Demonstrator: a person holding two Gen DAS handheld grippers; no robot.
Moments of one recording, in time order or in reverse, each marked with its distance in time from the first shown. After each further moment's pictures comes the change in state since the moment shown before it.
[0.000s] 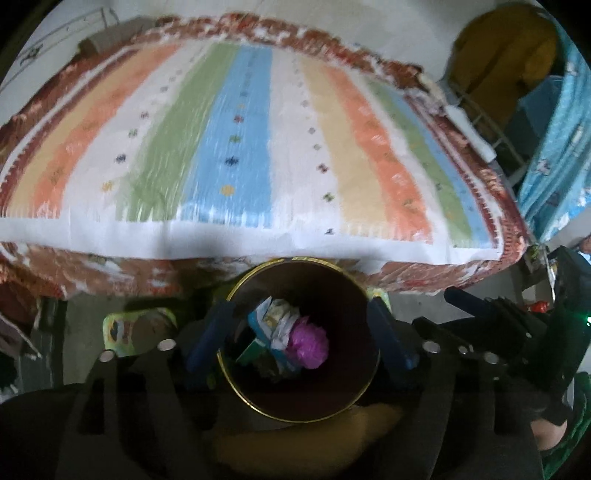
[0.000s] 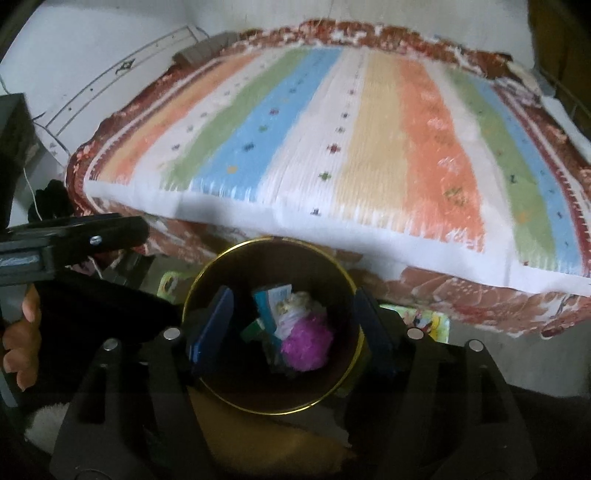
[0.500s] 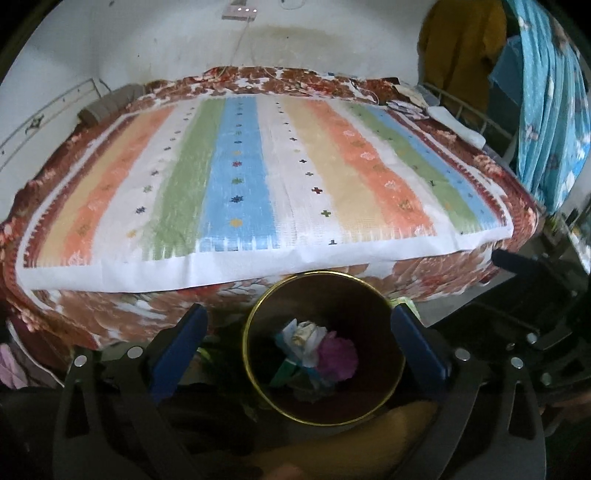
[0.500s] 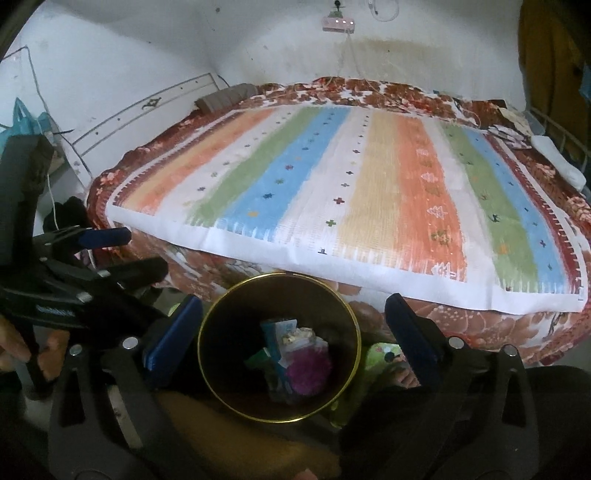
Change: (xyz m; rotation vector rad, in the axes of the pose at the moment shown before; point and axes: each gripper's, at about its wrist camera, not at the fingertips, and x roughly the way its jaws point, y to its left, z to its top) left arm -0.025 -0.025 -0.039 0.190 -0.156 0.114; right arm -0.052 0.009 -0.026 -0.041 -0.204 0.023
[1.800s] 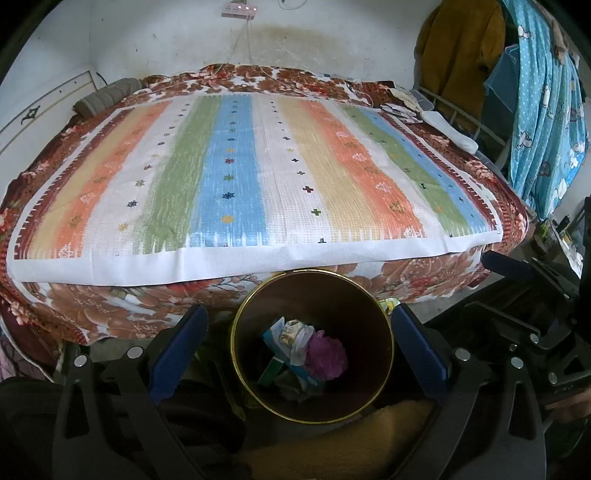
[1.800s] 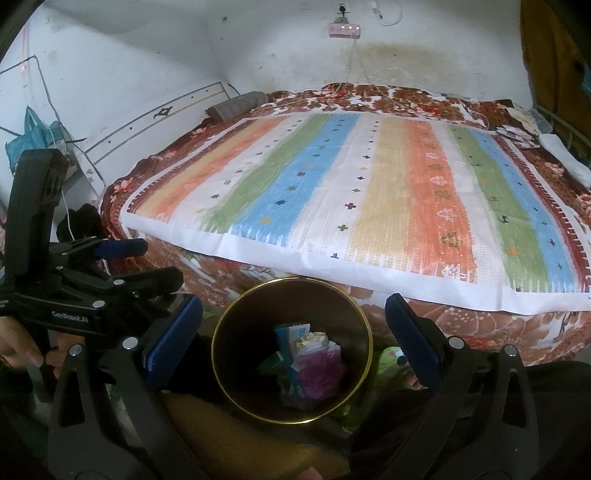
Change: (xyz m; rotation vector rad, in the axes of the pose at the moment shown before) left arm -0.006 -0.006 -0.007 -0.037 -0.011 -0.031; right arm -0.003 0.005 -0.004 0.015 -0.024 0.051
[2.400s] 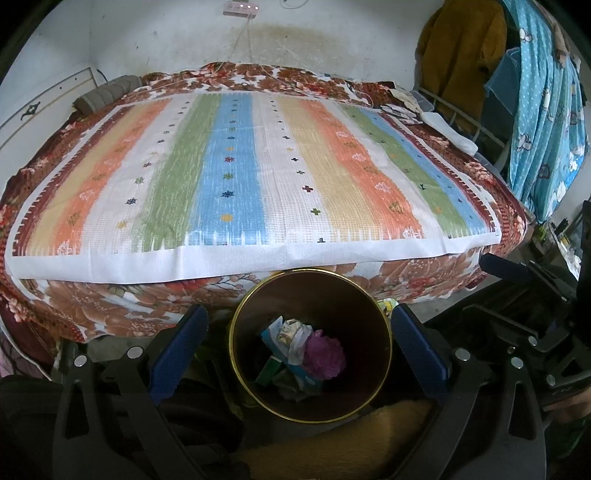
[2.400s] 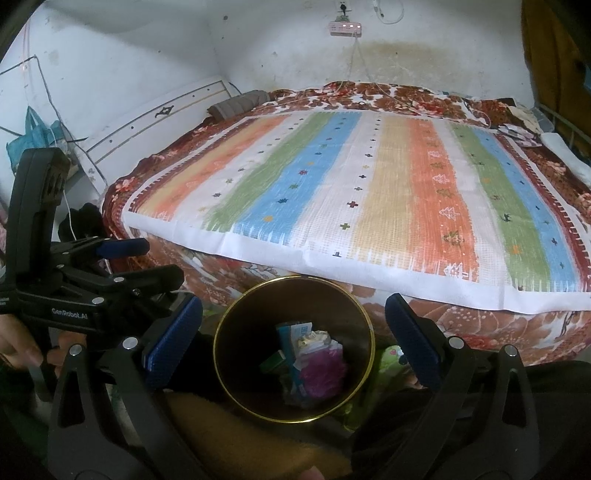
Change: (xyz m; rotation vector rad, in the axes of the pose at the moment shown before) left arm 0.000 0.001 0.000 -0.005 0.002 -0.003; right arm 0.001 0.001 -0.001 0.000 0.003 0.005
